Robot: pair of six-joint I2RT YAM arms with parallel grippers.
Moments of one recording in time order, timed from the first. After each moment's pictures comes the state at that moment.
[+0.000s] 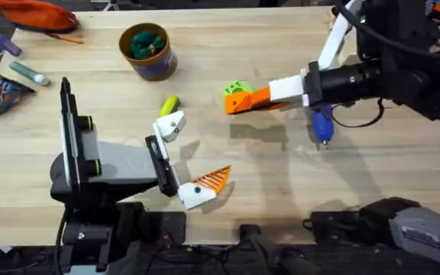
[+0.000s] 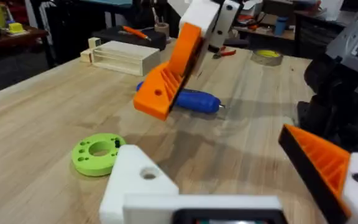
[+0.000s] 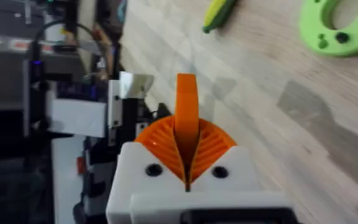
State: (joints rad) left arm 0.04 0.01 0.01 -0.13 1.21 0.07; right arm 0.28 1.24 0.82 -0.47 -0.99 0.41
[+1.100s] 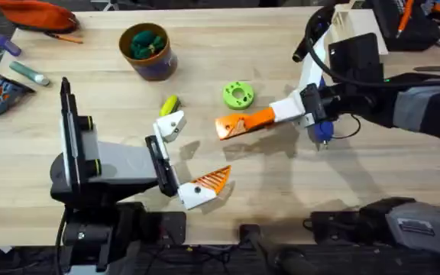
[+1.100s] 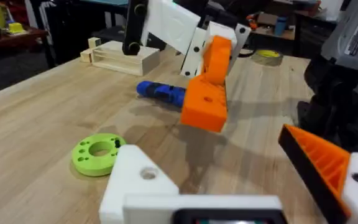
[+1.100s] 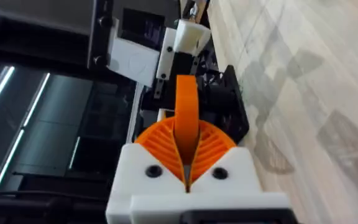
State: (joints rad) left arm 0.04 0.01 0.01 -0.13 1.21 0.07; right arm 0.26 1.41 0.66 -0.18 -1.47 0.34
